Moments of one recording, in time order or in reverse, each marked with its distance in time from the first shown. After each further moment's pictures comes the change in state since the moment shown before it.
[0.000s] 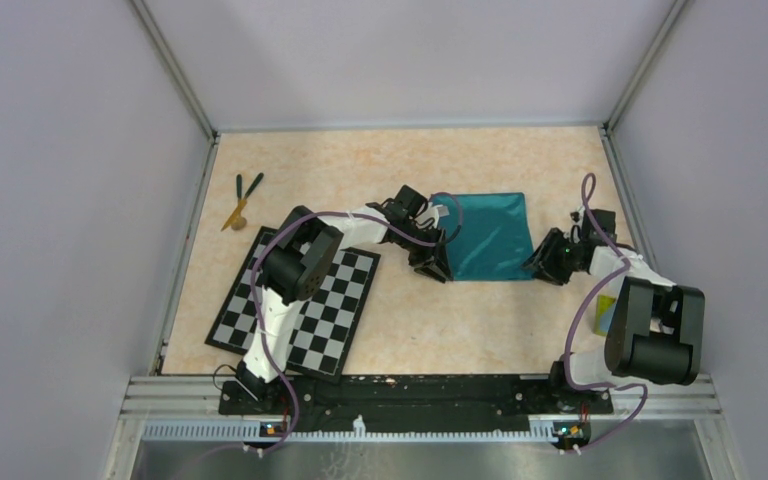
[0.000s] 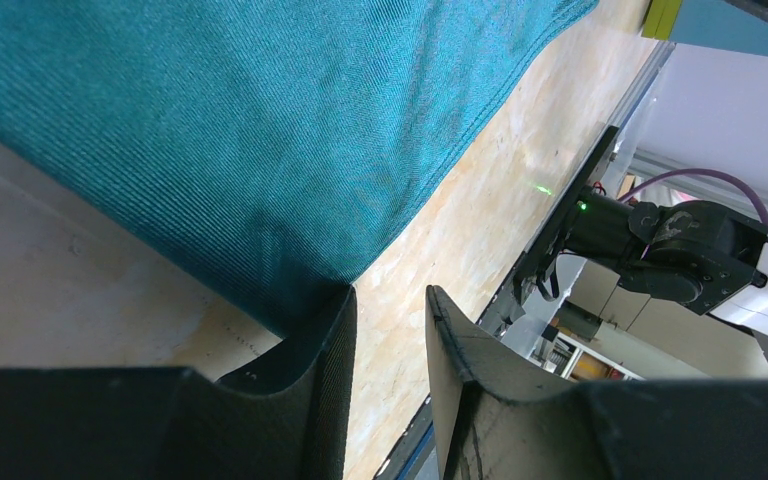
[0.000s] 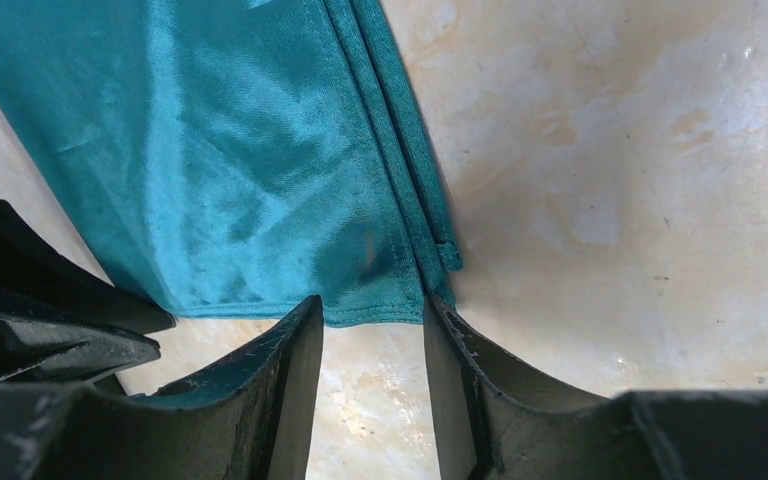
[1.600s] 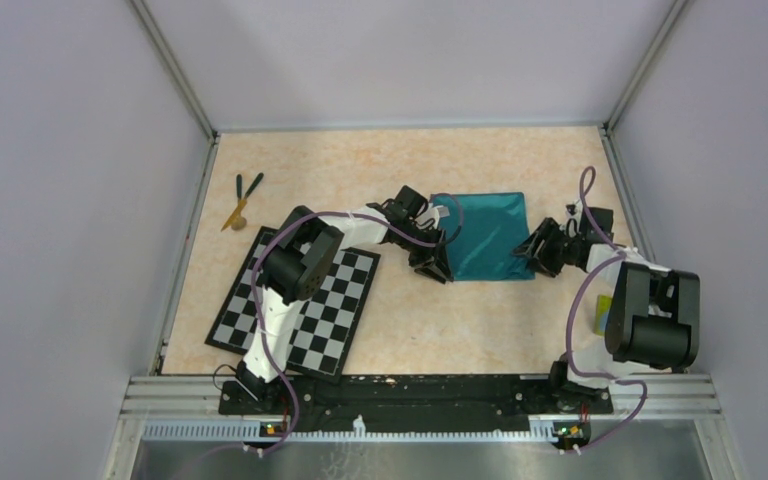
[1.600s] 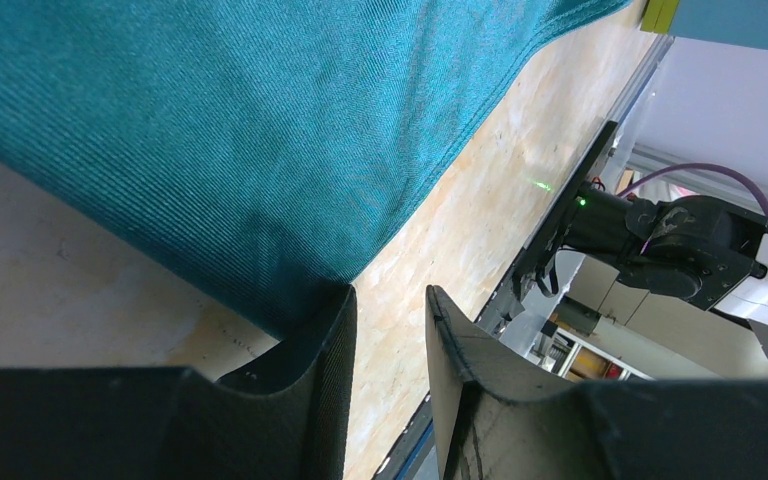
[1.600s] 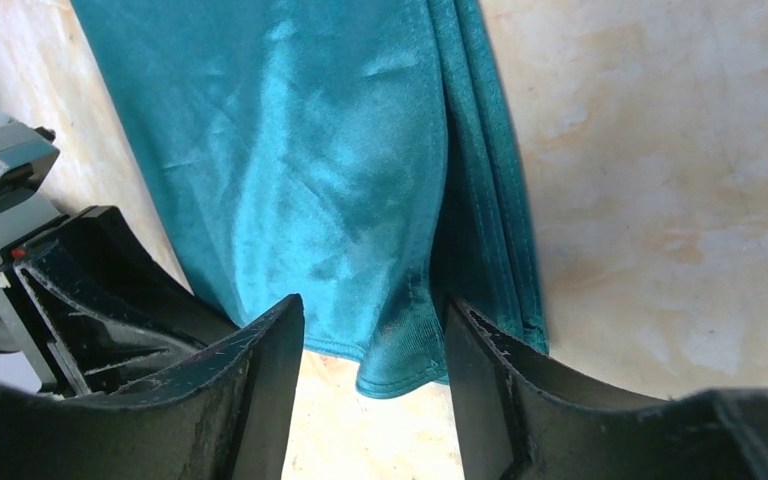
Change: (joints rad) left arm -0.001 0.003 0.000 0.000 0.011 0.004; right arm 0.003 0.090 -0.005 0.206 -0.145 0.066
